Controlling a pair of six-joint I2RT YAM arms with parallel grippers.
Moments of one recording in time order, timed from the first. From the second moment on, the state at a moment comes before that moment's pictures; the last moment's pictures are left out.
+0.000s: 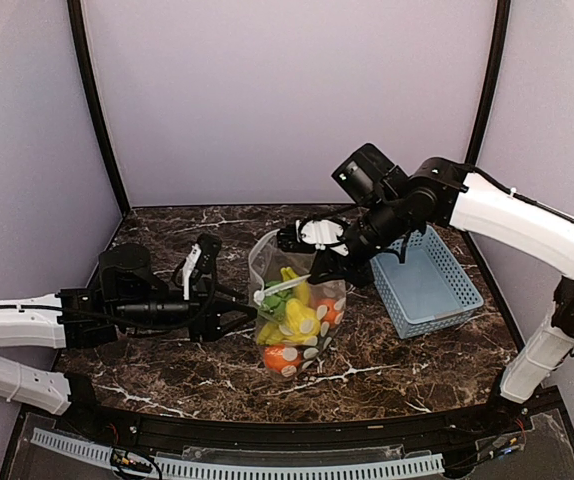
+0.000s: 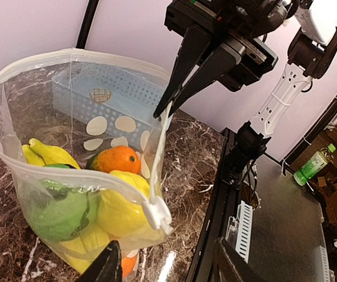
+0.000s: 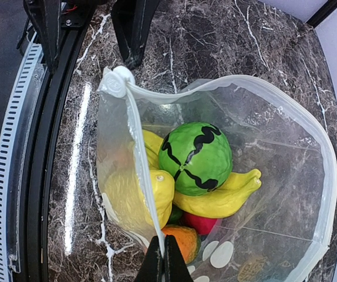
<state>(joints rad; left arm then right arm) -0.97 1.00 0.61 0.14 0.30 -0.36 0.95 1.61 1.64 -1.00 -0.32 -0.67</state>
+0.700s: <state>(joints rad) -1.03 1.19 0.61 0.33 0.13 -0.29 0.95 1.64 1.66 -1.00 -0.33 -0.65</state>
